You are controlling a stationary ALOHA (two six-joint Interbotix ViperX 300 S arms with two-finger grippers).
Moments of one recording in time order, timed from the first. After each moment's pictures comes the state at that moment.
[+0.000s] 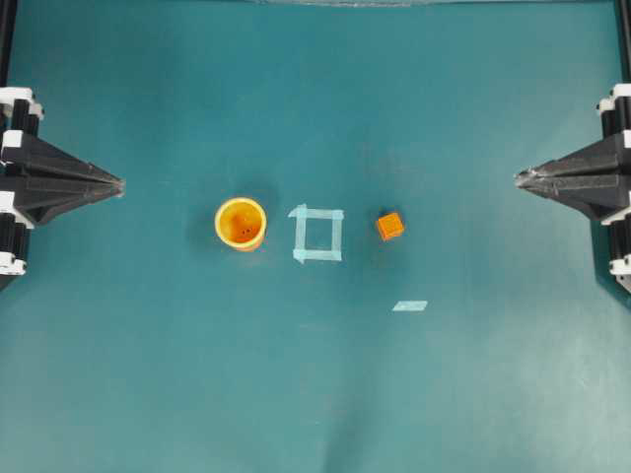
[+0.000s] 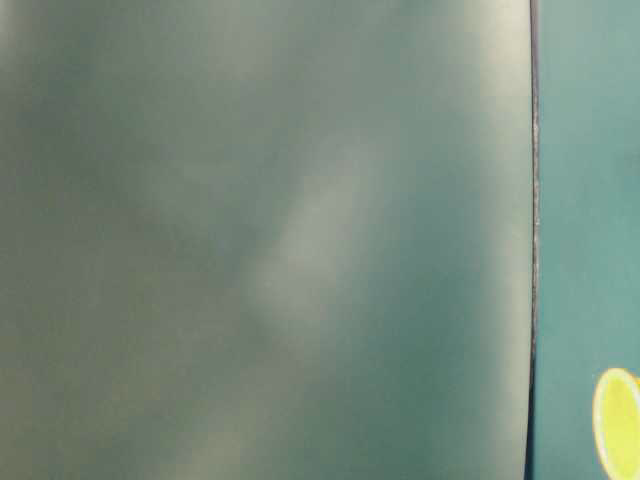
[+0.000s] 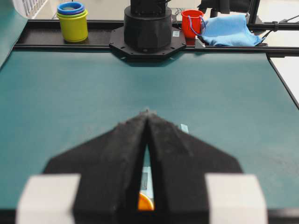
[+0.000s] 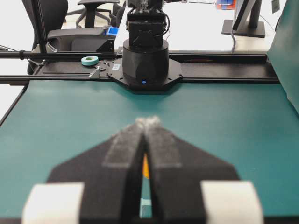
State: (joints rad) left arm 0.00 -0.97 1.19 0.00 -0.29 0.00; right arm 0.00 -0.97 1.17 0.00 -0.29 0.00
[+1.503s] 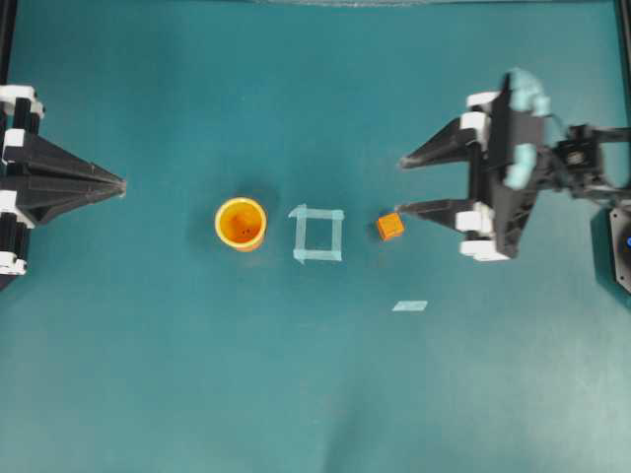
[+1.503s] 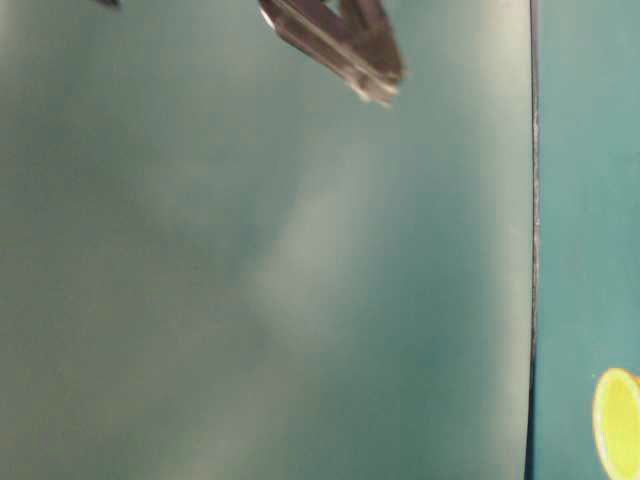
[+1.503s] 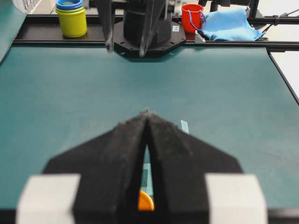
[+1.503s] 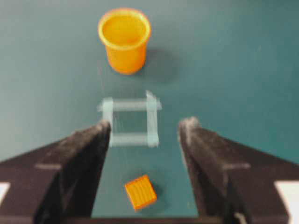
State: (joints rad) left arm 0.00 -0.96 1.16 0.01 -0.24 -0.01; right arm -0.08 -0.39 0.87 0.00 0.01 0.00
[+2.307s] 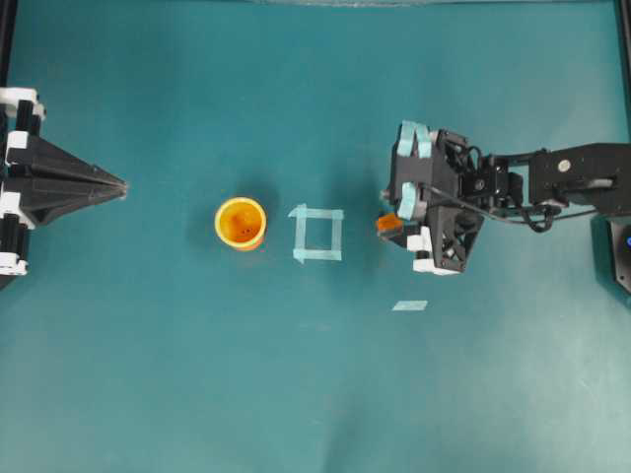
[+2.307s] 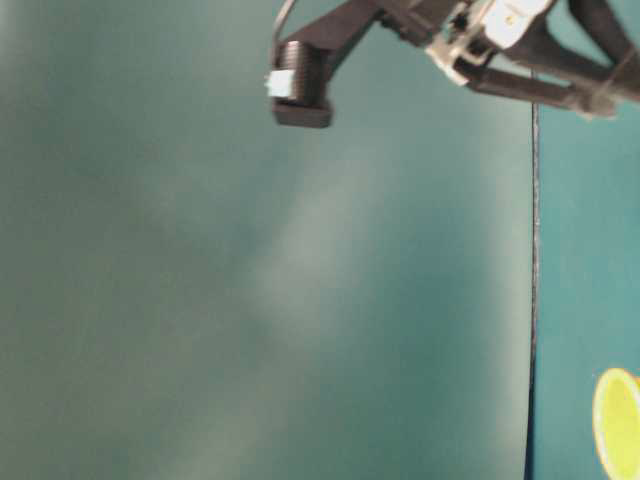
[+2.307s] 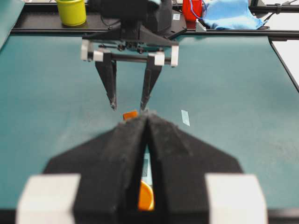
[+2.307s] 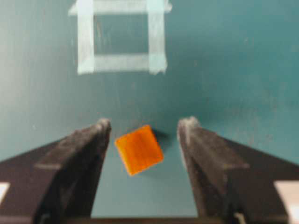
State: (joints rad) left arm 0.00 -0.96 1.16 0.01 -0.21 -0.01; right arm -0.08 -0.05 0.83 0.00 0.03 0.00
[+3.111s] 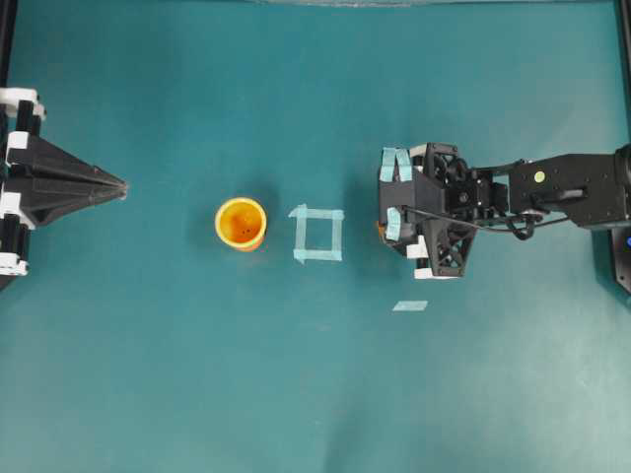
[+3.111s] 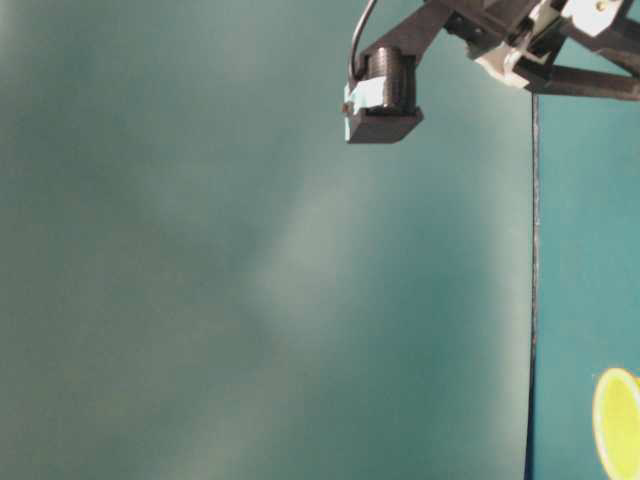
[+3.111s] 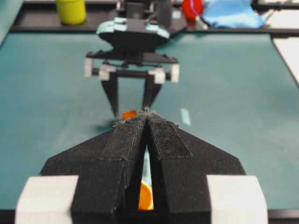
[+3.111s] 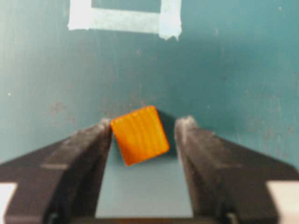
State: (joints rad) left arm 0.00 -0.96 1.16 0.01 -0.21 -0.01; right arm -0.08 0.04 0.81 -0.06 0.05 -0.04
